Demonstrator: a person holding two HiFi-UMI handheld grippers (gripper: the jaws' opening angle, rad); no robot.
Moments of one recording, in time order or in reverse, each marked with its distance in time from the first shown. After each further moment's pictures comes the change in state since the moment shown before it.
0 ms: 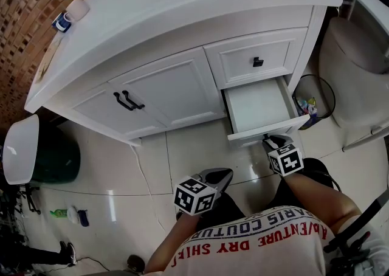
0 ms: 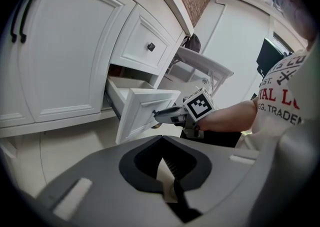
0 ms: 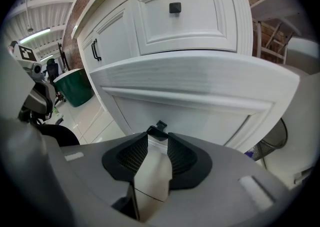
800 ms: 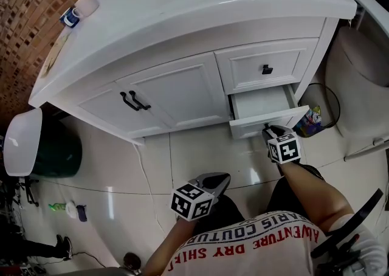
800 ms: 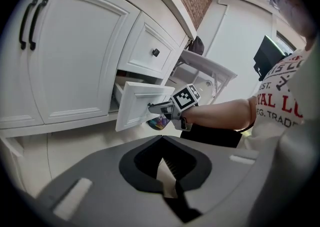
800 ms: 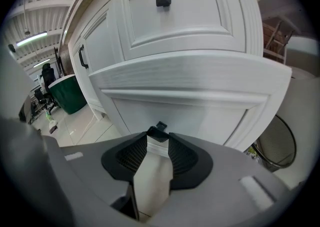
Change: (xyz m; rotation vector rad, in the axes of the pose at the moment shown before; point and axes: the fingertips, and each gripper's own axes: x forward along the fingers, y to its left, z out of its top) left arm -0.016 0.009 0.006 -0.014 -0.018 0.052; right arm 0.044 -0.028 0.046 0.035 -0.055 -0.017
